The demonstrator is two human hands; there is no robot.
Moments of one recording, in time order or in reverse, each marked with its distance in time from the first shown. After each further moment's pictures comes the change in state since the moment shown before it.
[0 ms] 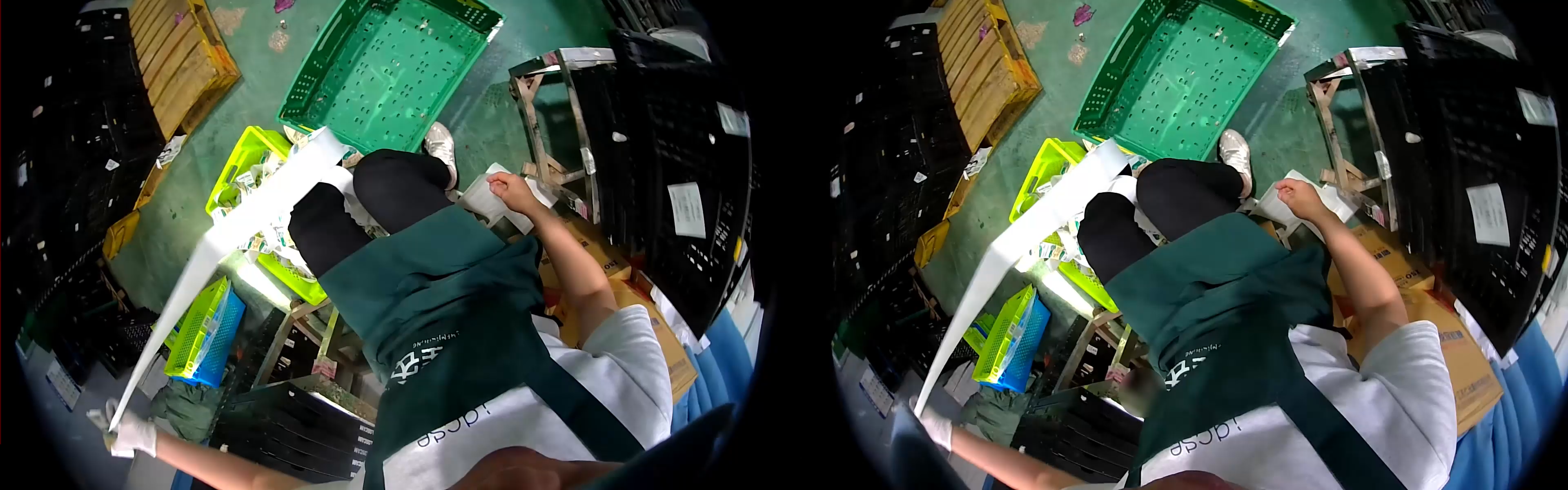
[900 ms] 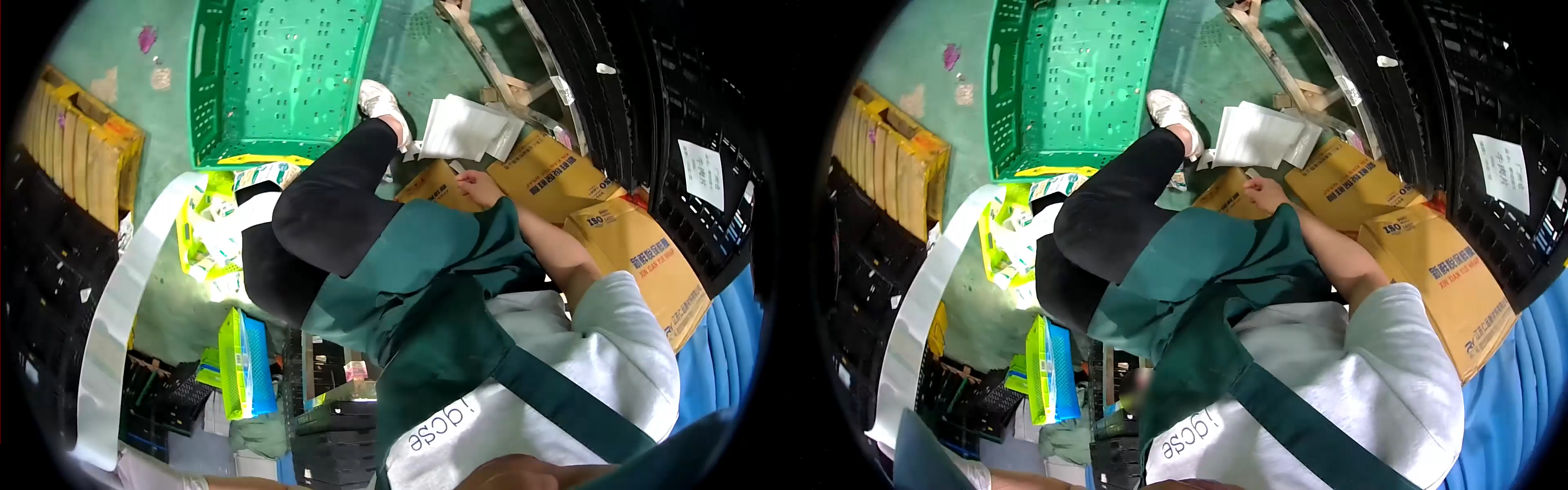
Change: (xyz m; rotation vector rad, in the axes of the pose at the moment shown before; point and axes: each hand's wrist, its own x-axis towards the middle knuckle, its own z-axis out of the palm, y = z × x) left_hand 0.018 -0.130 0.173 0.764 -0.277 -0.035; right_hand -0.066 0.089 0.086 0.464 0.143 0.590
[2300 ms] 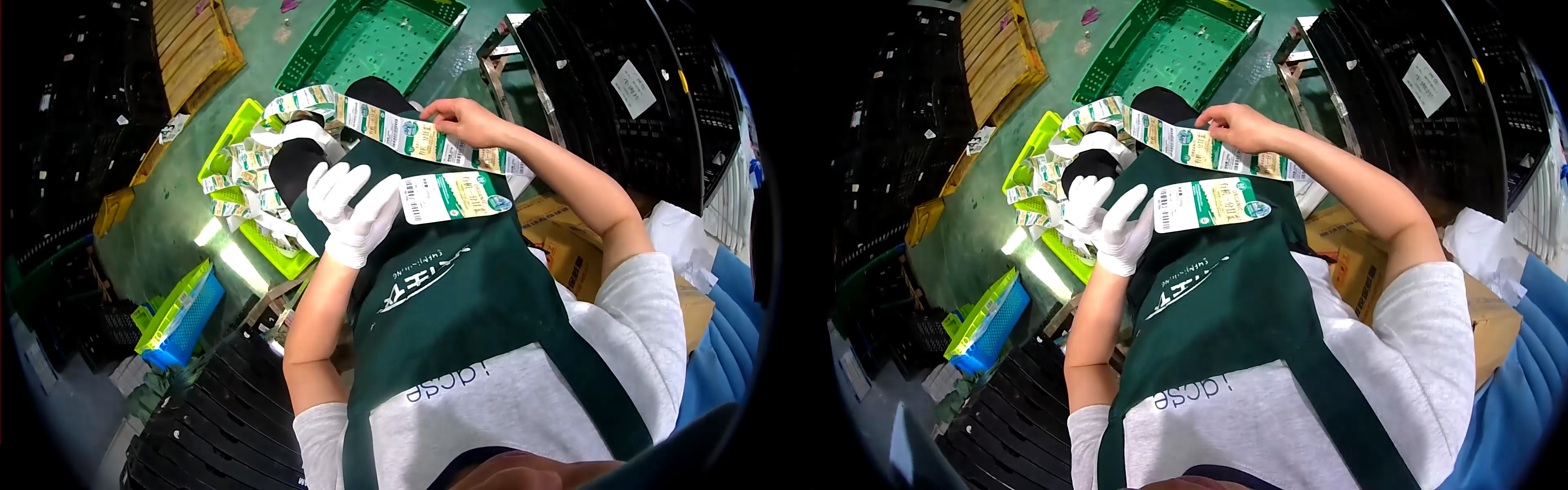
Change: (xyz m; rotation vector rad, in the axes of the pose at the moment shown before) left_hand -0.377 0.116 0.121 -0.317 0.120 0.911; right_hand -0.217 -0.230 0.030 -0.790 -0.389 -0.925
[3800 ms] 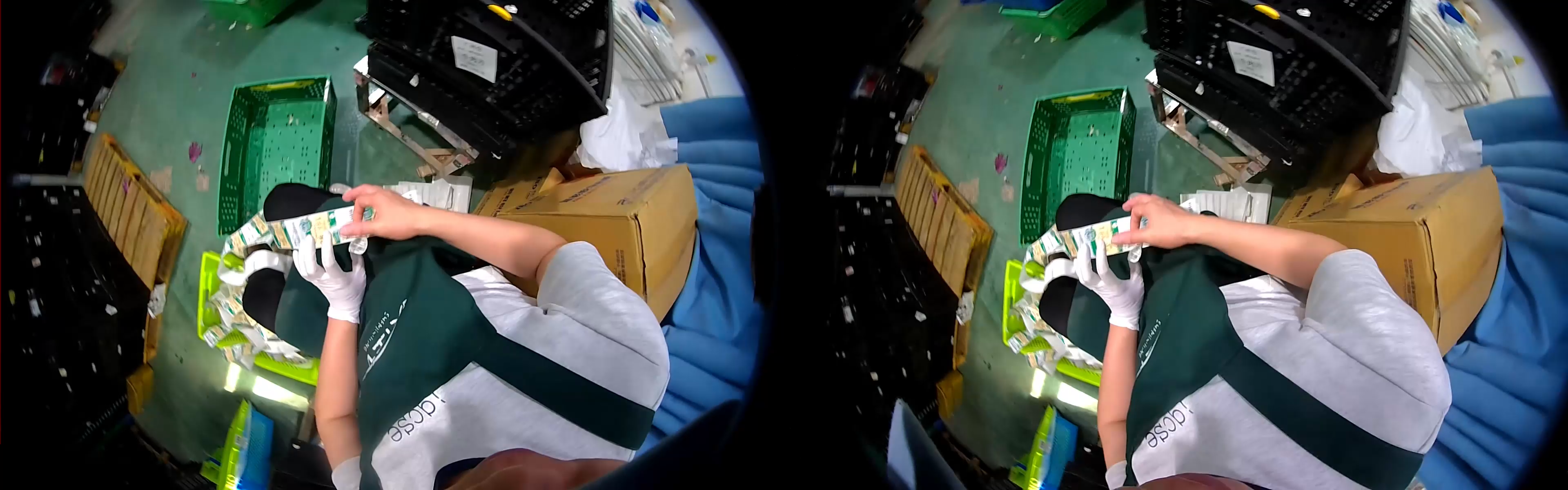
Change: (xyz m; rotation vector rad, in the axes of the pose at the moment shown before) left_hand -0.037 0.016 0.081 -0.044 -0.232 -0.075; right_hand -0.072 -0.027 0.035 0.056 0.476 -0.041
